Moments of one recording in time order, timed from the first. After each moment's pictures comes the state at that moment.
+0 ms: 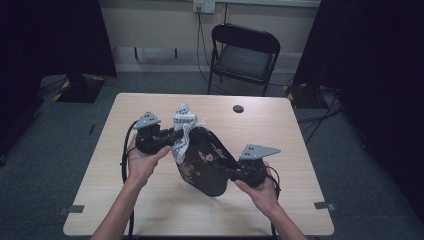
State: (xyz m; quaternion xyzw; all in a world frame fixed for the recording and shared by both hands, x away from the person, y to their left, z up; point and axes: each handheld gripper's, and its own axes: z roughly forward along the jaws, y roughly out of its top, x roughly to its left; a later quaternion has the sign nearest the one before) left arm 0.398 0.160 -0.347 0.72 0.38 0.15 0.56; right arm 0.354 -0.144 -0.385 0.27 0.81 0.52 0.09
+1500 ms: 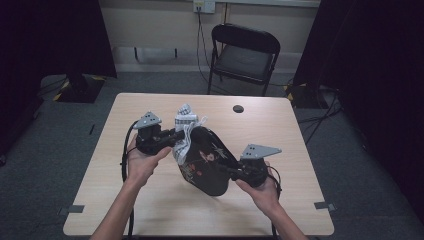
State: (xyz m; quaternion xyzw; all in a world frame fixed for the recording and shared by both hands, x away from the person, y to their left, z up) left arm 0.395 0.158 -0.344 0.73 0.37 0.15 0.55; right arm 0.354 -0.147 -0.385 0.27 0.80 0.52 0.09
